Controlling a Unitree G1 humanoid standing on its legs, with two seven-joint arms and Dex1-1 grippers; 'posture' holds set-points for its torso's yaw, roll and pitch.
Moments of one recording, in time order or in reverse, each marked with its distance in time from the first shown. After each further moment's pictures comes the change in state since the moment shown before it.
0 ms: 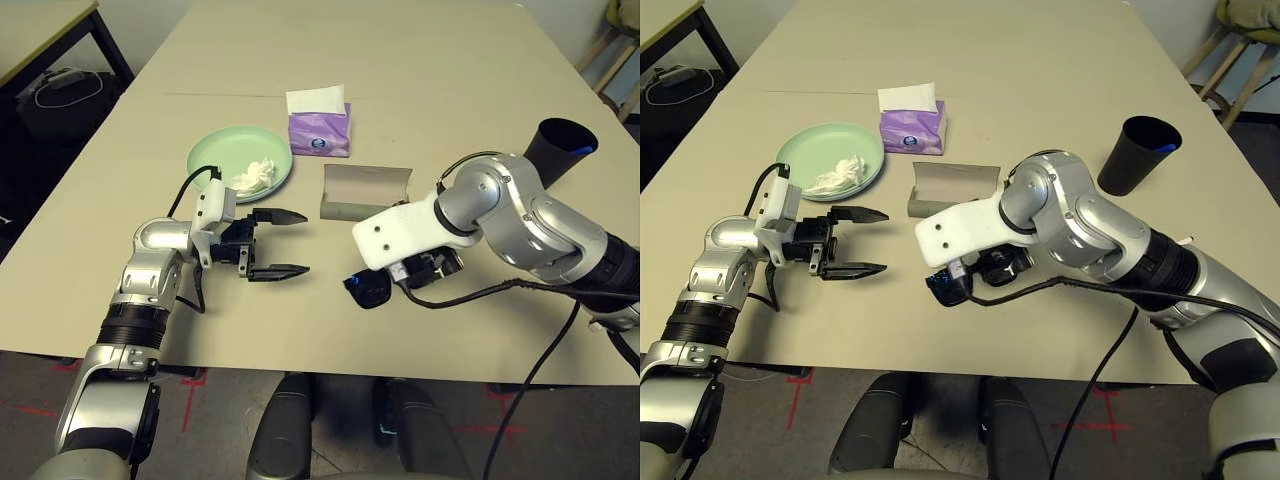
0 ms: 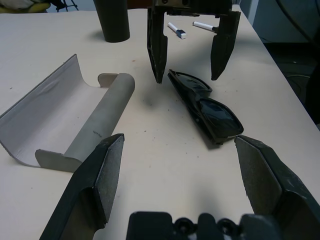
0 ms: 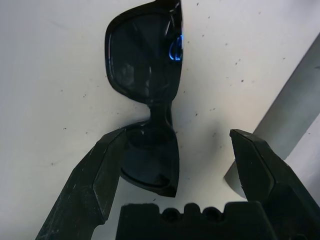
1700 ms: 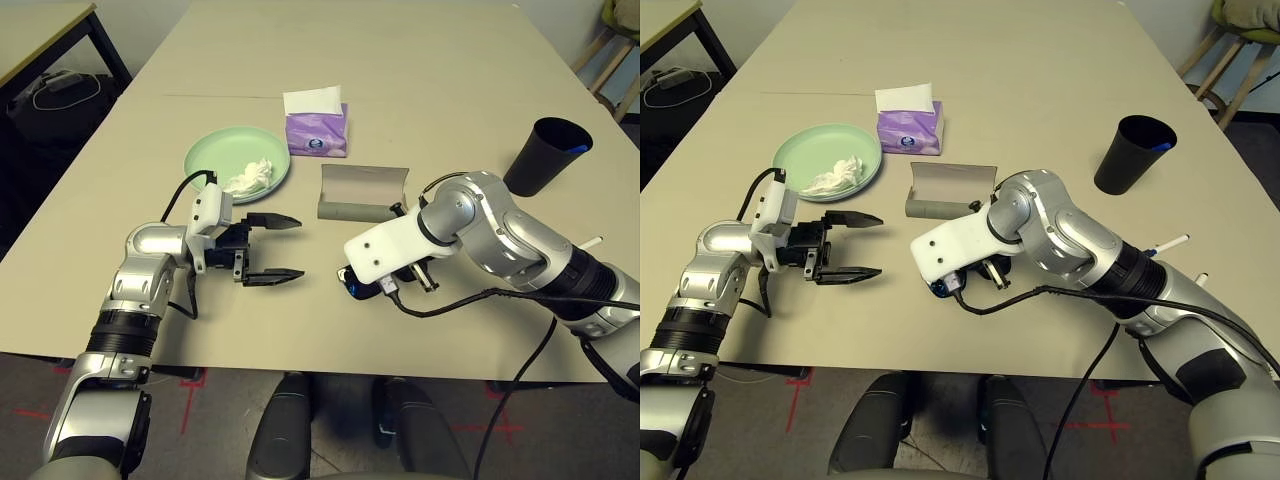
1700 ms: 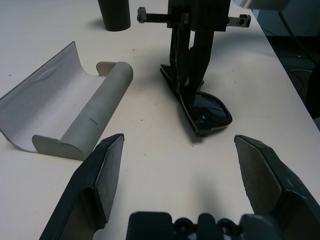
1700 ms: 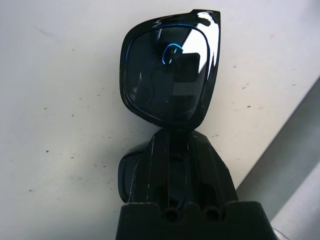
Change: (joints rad) left arm 0.039 0.037 0.000 -0.044 0.000 0.030 0.022; right arm 0.064 0.103 -0.041 0.111 -0.066 -0.160 -0.036
